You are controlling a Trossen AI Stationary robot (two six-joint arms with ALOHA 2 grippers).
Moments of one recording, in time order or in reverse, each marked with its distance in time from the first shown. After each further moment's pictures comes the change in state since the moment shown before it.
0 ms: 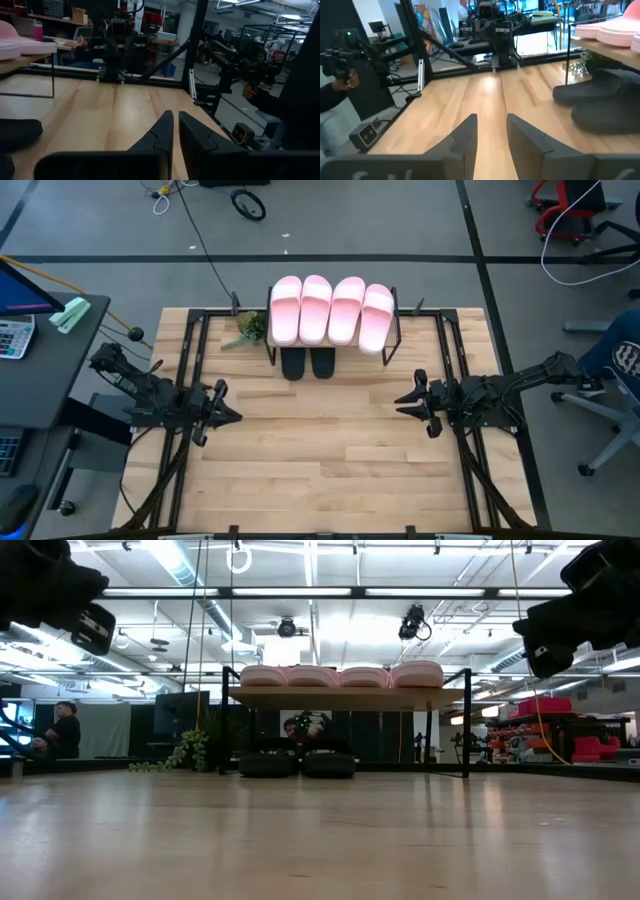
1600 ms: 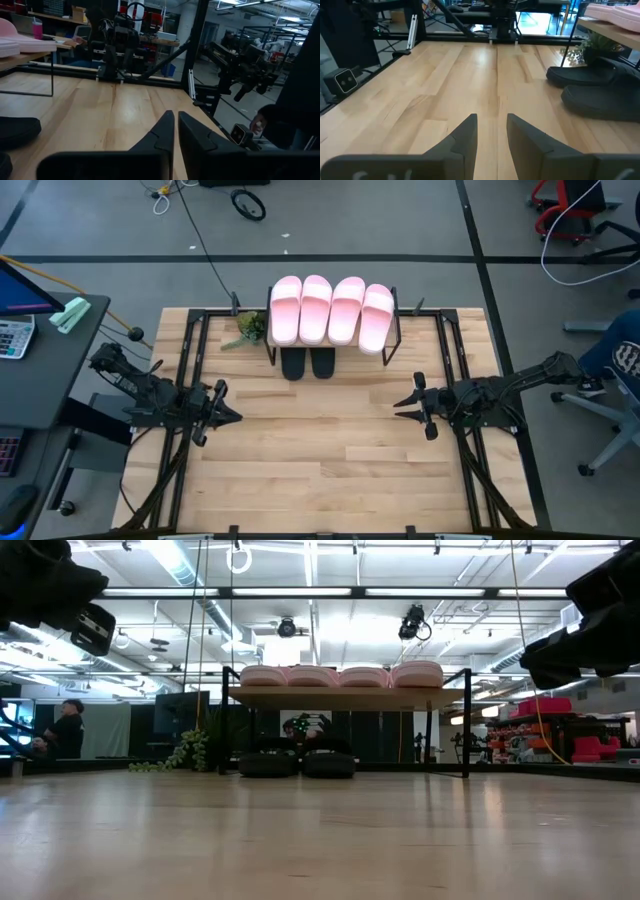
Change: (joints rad) left arm 0.000 0.000 -0.001 0.000 0.000 -0.018; right arm 0.000 0.003 -0.026 -0.123 -0.002 -0.164
